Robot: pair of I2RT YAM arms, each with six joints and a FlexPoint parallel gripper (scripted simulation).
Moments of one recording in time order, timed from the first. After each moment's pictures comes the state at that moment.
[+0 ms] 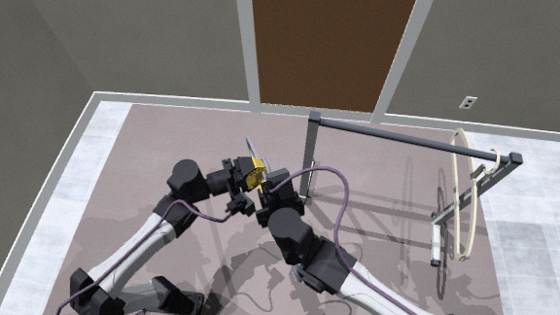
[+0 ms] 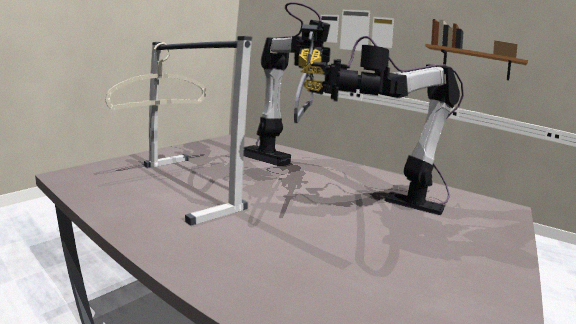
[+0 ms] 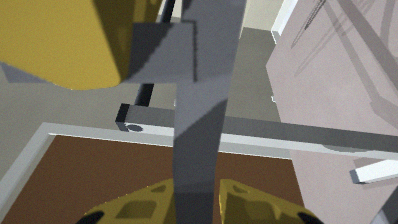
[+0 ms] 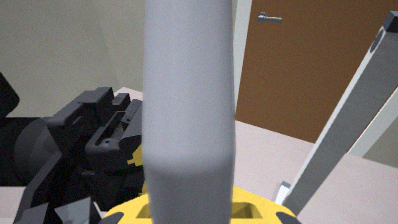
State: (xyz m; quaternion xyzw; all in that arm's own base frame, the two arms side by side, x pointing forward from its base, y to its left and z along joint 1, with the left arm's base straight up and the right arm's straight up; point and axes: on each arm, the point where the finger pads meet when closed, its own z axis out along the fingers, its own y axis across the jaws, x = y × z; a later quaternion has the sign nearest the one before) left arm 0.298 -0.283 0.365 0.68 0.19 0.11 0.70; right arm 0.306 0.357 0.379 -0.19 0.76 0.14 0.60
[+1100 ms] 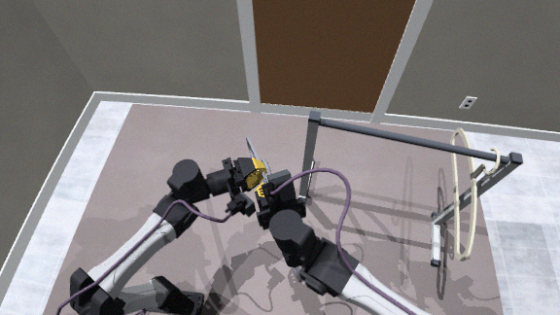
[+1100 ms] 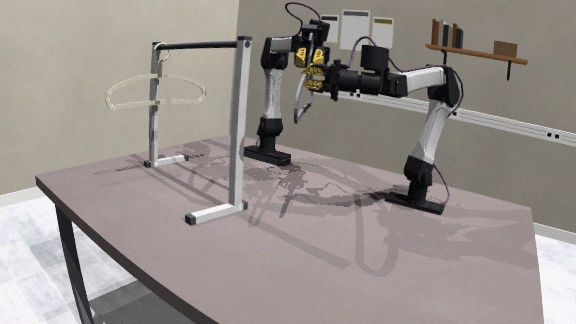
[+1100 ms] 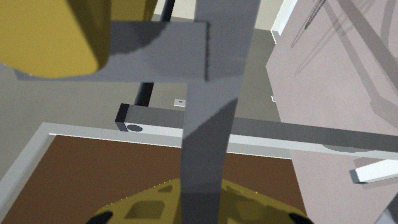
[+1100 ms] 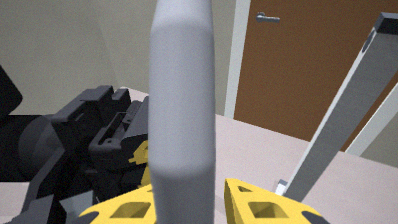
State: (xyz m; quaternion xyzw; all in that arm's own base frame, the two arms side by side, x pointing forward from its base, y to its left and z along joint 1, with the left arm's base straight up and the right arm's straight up) left arm 0.298 -0.283 0.364 0.68 0.19 0.11 0.70; right arm 0.302 0.354 0.380 -0.19 0.76 0.14 0.60
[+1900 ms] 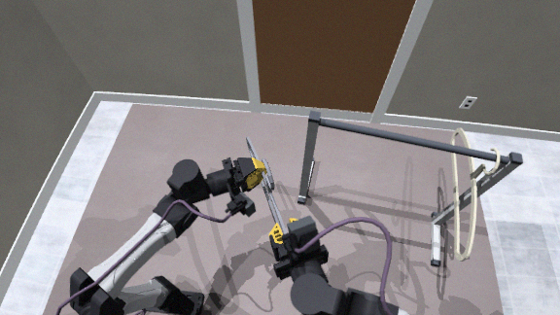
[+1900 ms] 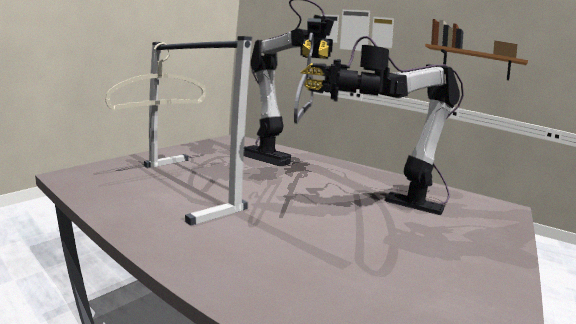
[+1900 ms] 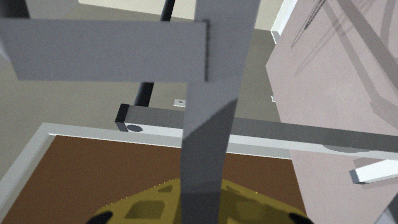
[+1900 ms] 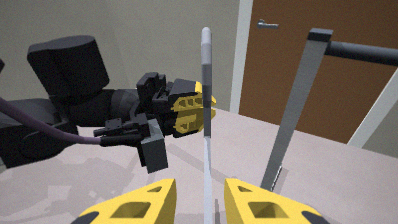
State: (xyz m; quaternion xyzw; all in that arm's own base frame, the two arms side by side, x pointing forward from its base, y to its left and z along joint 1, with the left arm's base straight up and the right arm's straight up) left arm 0.298 -0.283 0.364 0.68 0.18 0.11 0.70; right arm 0.200 0.308 0.416 -0.19 0.75 0.16 0.61
